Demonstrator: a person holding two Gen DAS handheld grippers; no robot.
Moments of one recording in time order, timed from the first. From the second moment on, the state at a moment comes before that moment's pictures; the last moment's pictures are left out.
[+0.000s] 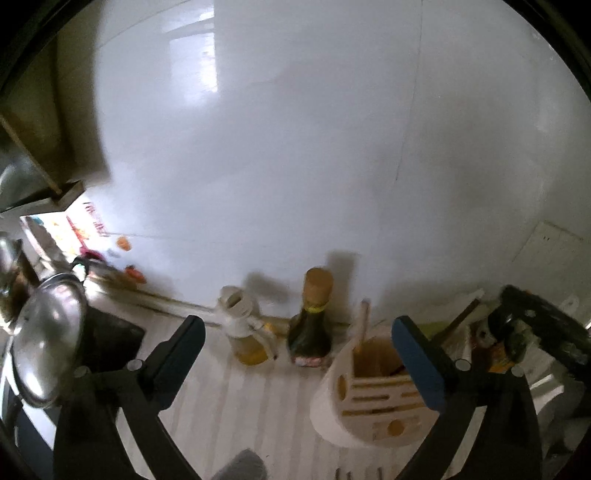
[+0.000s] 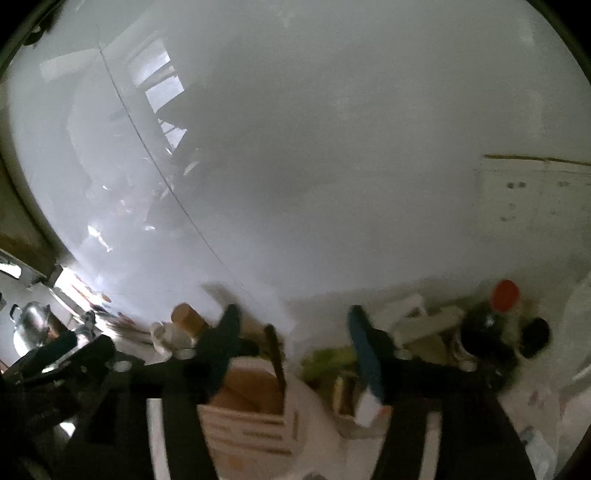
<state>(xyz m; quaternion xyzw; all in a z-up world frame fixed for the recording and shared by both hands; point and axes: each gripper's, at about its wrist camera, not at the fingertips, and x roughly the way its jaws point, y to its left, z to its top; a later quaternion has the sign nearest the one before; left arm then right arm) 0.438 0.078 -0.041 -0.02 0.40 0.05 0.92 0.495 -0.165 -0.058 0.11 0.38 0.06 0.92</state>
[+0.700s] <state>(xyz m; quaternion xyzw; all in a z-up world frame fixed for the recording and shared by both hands) 0.313 0.044 -0.206 0.04 0.57 0.07 0.82 0.343 -0.186 -0.223 0.09 0.56 0.00 0.83</state>
